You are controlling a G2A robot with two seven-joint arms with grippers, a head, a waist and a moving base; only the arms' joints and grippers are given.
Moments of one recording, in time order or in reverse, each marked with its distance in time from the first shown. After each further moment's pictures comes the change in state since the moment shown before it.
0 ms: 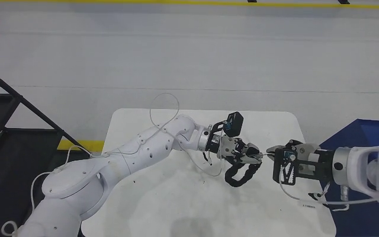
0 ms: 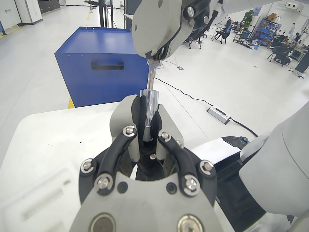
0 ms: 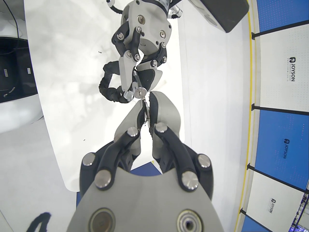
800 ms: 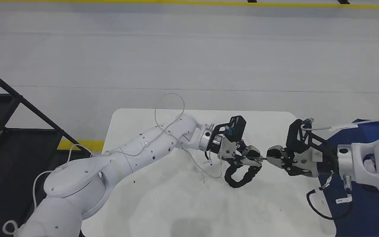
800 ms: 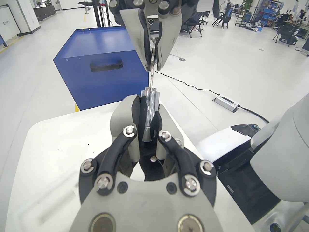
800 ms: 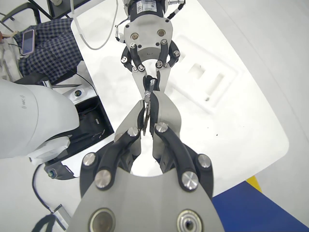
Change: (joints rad) left arm -0.013 -0.019 0.000 0.018 0.222 0.000 0.148; right arm -0.053 0.000 0.001 0.184 0.563 0.305 0.095
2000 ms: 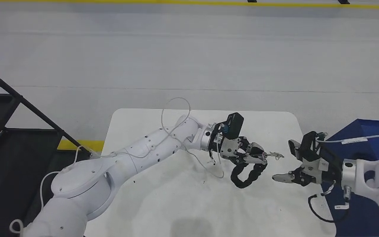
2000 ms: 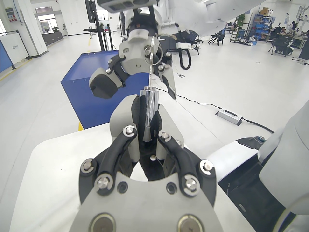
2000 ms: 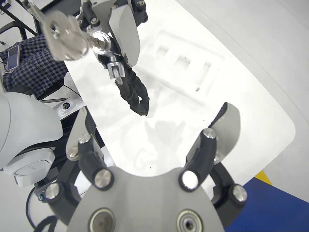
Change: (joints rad) left arm 0.014 -0.043 0.000 0.061 0.122 0.000 0.257; right arm -0.372 -0.040 0.191 0.076 -0.271 -0.163 -0.307
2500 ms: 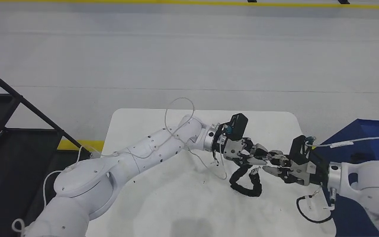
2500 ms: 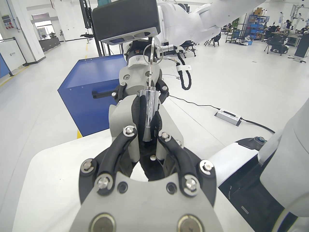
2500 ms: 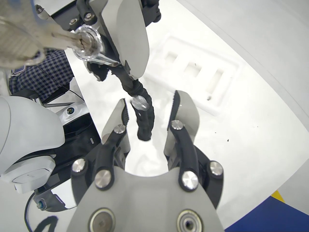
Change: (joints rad) left arm -0.003 -0.021 0.000 0.000 0.017 0.000 0.018; right arm 0.065 -0.026 -0.136 0.027 -0.050 0.000 -0.086
